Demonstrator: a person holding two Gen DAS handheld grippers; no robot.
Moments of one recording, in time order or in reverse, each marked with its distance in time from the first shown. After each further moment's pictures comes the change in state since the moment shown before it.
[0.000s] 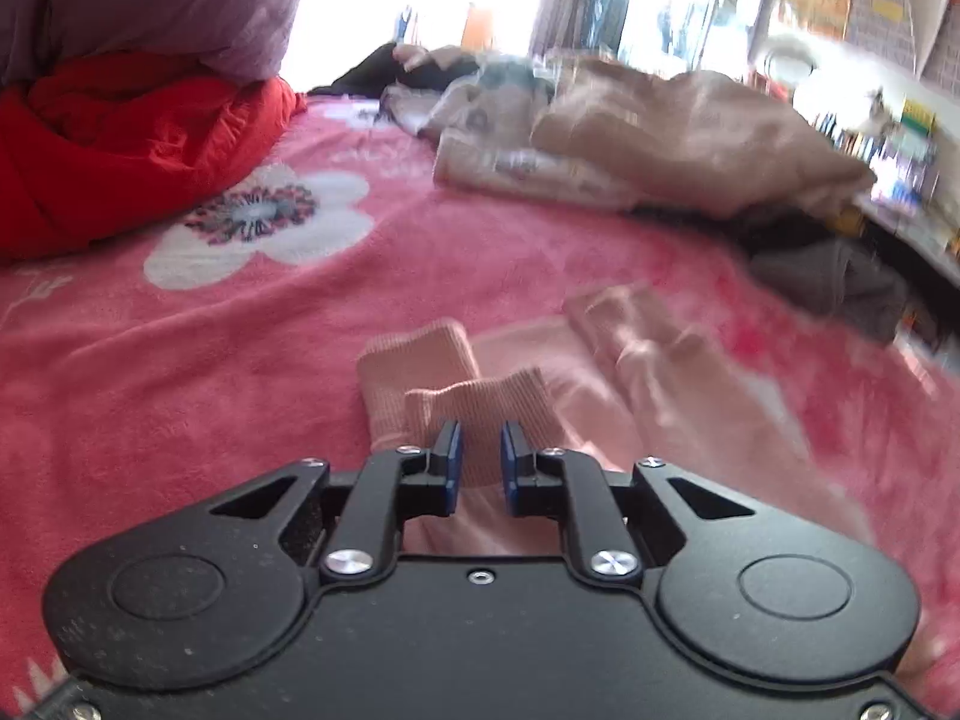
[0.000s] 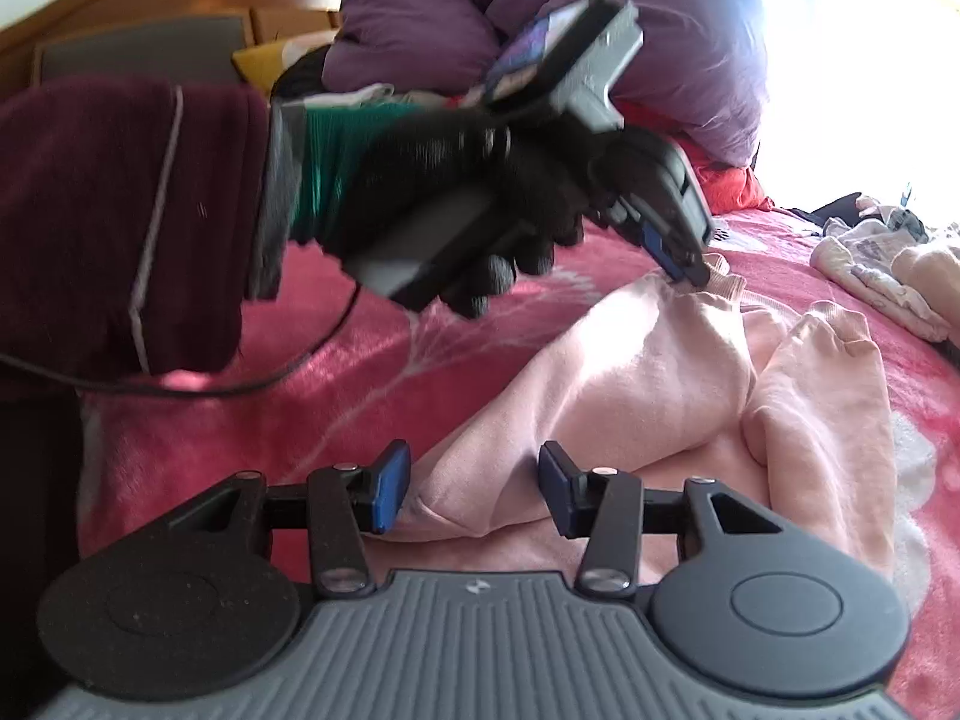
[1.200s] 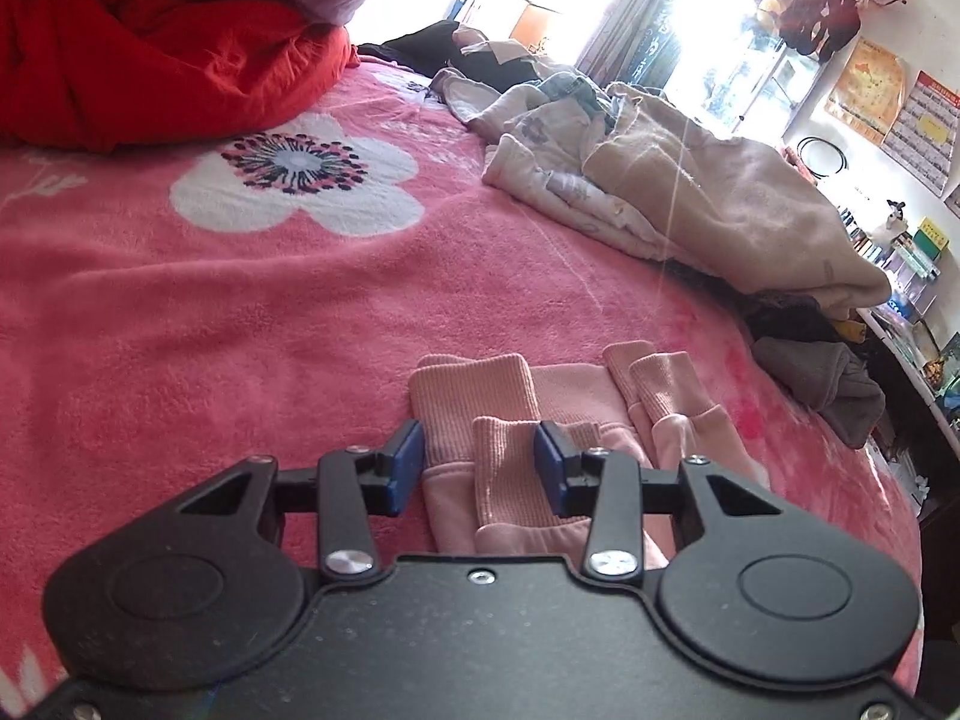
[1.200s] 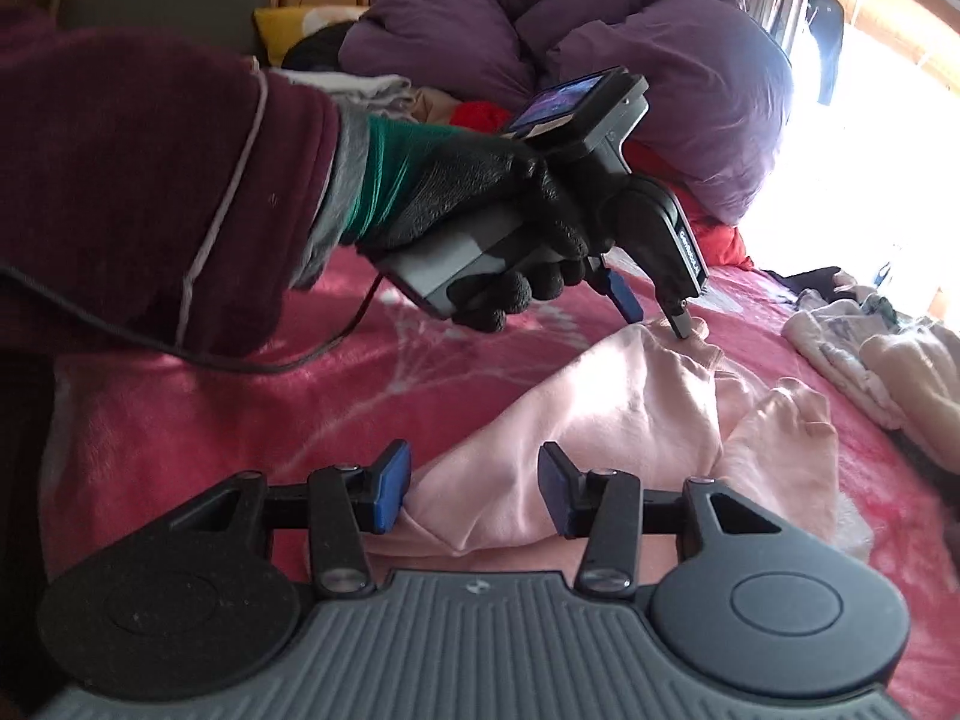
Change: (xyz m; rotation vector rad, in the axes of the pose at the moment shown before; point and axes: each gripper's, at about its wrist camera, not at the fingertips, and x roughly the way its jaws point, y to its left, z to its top) left arm 0.002 0.048 0.014 -0.269 -0.015 -0.111; right arm 0.004 0.031 0.008 -0.209 0.016 -0.141
